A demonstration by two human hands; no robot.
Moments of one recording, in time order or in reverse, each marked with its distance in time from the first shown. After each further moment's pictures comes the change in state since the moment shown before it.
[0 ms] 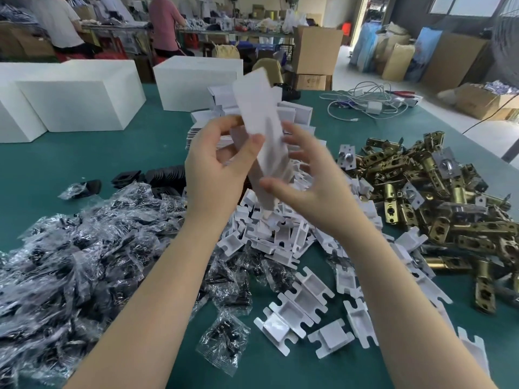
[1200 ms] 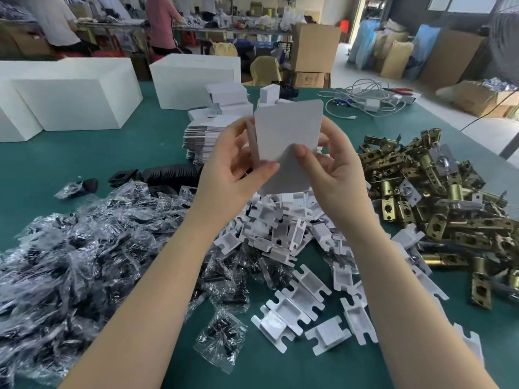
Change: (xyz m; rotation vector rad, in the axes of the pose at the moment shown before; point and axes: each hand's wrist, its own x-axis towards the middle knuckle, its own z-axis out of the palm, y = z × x) left_hand -0.004 -0.026 0.001 -0.126 -0.326 -0.048; right_hand 0.002 0.006 -0.010 0.398 0.218 0.043
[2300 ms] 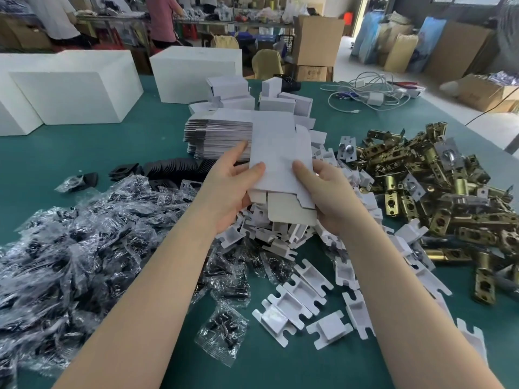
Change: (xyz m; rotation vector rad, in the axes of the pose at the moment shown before) left_hand 0.002 -0.019 -0.002 -0.422 0.007 -0.545; right_hand -0.001 0.045 -0.001 0.188 -0.052 0.561
